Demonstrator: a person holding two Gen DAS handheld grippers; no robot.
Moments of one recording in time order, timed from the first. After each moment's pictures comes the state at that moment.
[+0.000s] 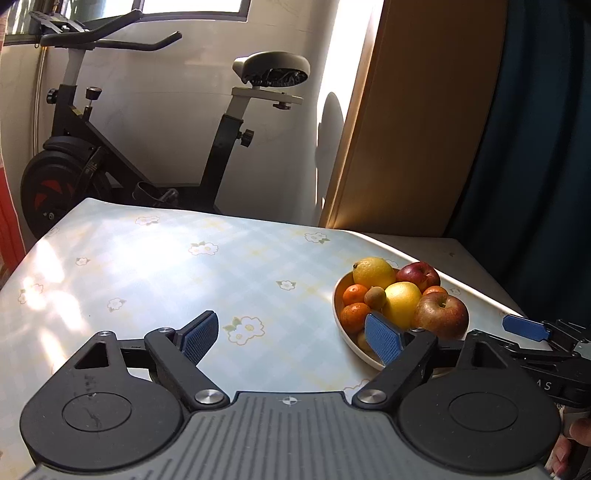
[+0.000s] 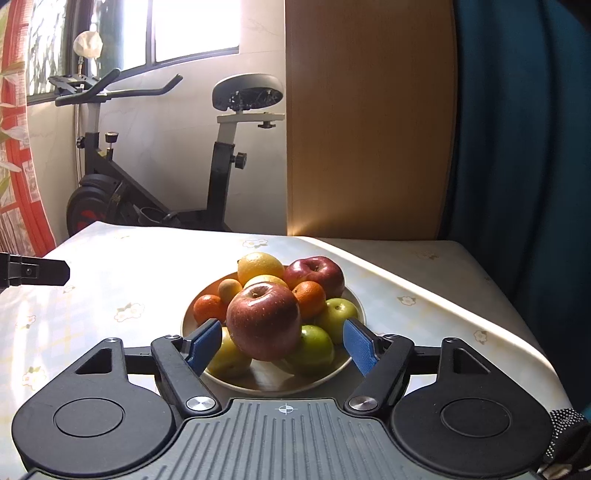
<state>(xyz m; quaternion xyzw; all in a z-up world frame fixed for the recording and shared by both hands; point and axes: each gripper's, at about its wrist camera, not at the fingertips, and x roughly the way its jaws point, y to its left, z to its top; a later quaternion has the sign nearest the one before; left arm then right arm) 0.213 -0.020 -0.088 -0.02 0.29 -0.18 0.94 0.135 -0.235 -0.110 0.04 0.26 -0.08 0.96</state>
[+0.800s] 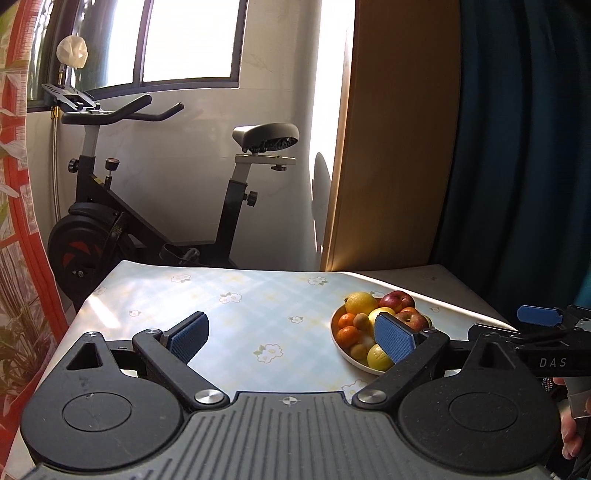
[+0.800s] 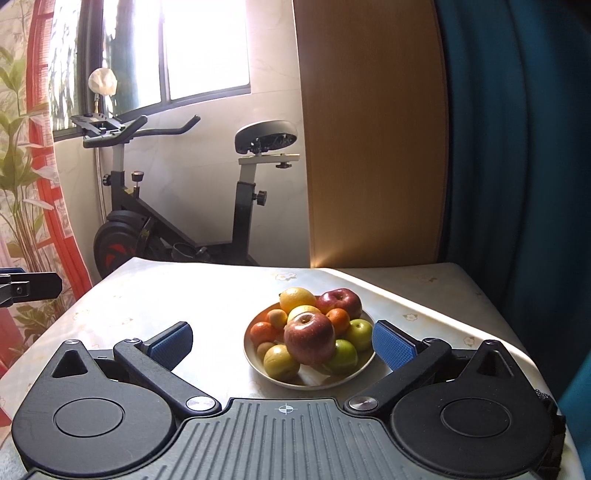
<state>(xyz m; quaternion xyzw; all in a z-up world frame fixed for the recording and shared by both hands) 0.123 0.007 -0.015 0.02 0.22 -0.17 0.96 0.056 -0.190 -0.034 0.06 0.22 -0.07 0.97</state>
